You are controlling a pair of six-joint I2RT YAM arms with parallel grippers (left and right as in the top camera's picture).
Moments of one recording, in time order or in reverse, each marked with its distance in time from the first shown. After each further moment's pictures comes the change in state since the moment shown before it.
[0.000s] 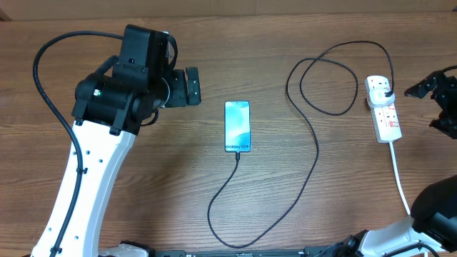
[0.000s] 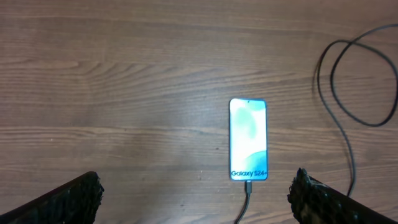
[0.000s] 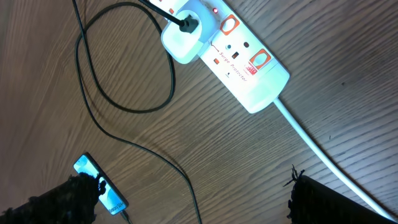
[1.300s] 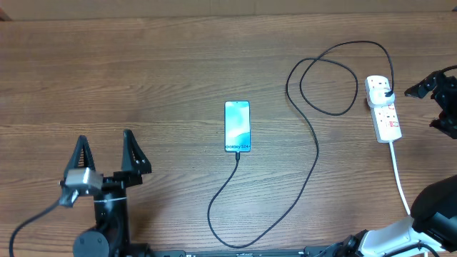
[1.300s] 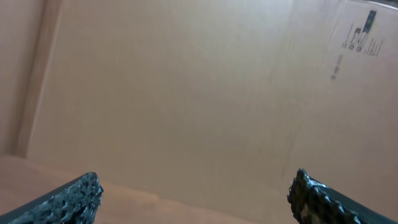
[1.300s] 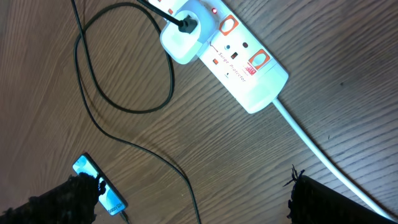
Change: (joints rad) left arm 0.302 -1.362 -1.497 1.423 -0.047 0.083; right arm 0.000 0.000 0.000 0.001 0.004 -0.001
